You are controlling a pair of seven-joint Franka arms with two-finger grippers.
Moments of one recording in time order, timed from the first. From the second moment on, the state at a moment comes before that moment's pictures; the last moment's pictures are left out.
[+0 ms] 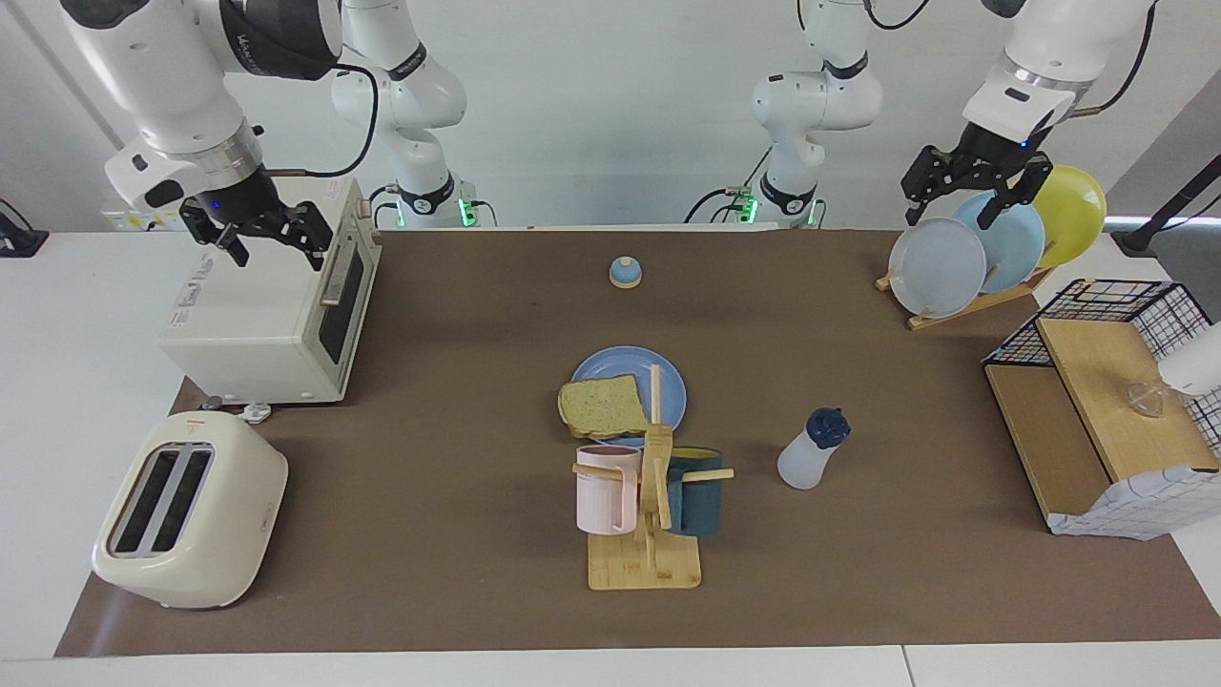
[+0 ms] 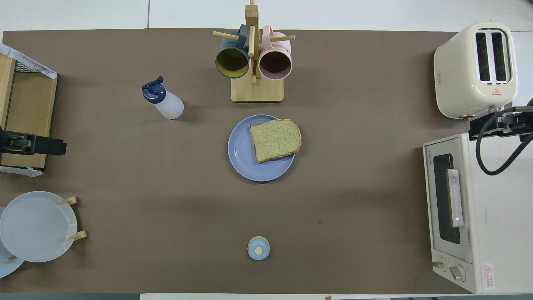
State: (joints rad) left arm -0.07 -0.12 0.00 -1.59 -0.02 1.49 0.06; right arm -0.06 -0.02 0.03 -1.63 -0.06 1.54 0.03
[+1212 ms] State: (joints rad) left arm -0.07 -0.03 -0.02 -1.57 0.01 1.53 0.06; right arm -0.06 -0.02 0.03 -1.63 -0.06 1.54 0.03
